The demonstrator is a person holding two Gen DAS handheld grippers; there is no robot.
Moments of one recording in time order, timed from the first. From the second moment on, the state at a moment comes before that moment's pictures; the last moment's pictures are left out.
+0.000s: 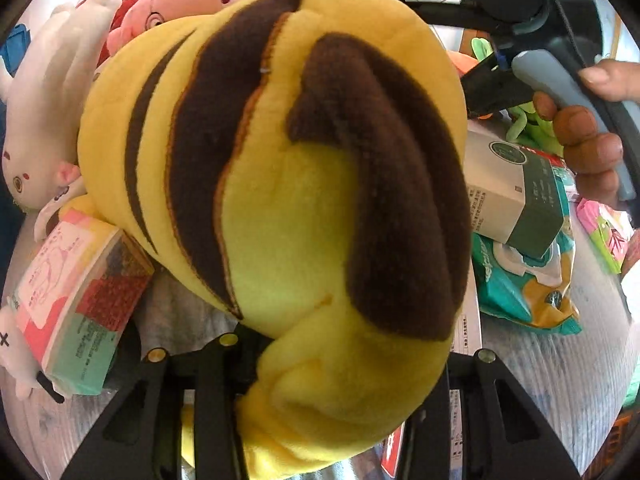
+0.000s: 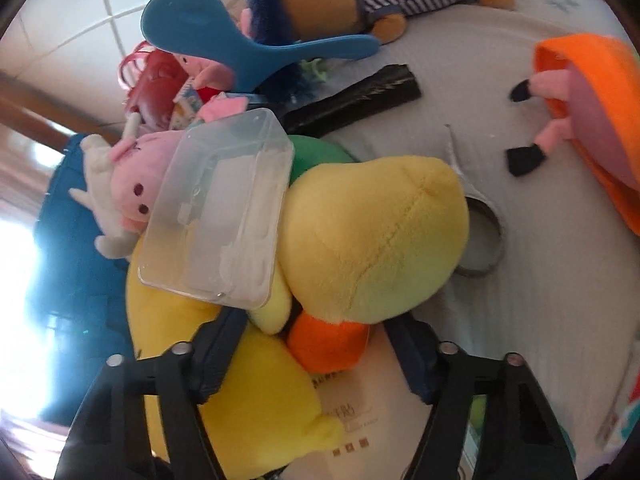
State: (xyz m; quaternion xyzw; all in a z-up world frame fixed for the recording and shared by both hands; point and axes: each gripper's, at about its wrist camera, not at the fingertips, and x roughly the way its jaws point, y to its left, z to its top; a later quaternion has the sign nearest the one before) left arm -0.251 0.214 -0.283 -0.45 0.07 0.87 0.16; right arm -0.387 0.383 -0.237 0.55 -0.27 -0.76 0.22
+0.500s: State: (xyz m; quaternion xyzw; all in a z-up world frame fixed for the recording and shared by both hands) left arm -0.241 0.219 -0.274 -0.45 0.06 0.88 0.14; right arm -0.348 0.377 -0.207 0.49 -0.26 -0.80 0.22
